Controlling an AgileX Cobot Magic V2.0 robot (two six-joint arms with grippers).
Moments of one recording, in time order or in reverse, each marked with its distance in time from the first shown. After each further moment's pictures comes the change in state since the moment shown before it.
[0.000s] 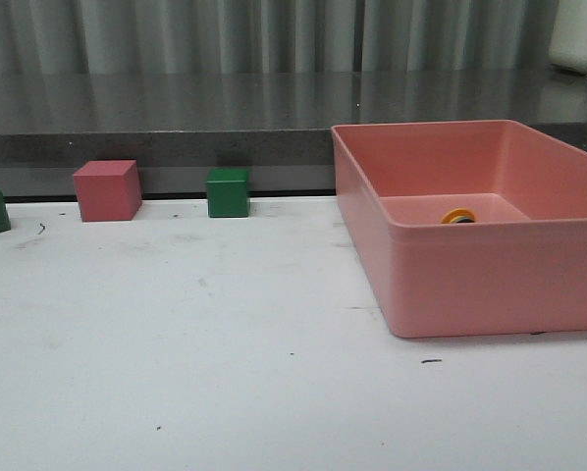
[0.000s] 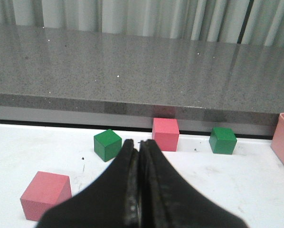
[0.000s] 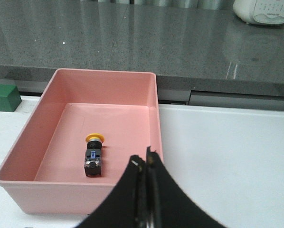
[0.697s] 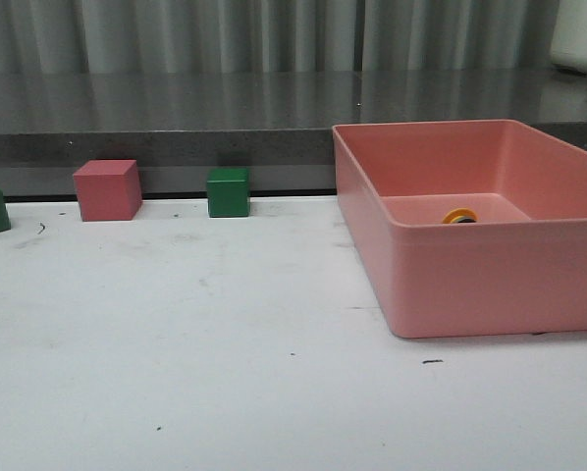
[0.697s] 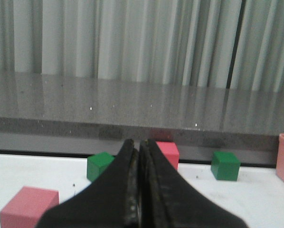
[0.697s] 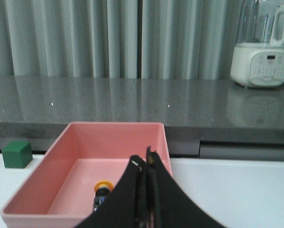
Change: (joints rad) left arm 0.000 -0.407 0.546 0.000 -0.474 0.000; right arm 0.000 -0.419 0.409 0.047 -0.369 0.000
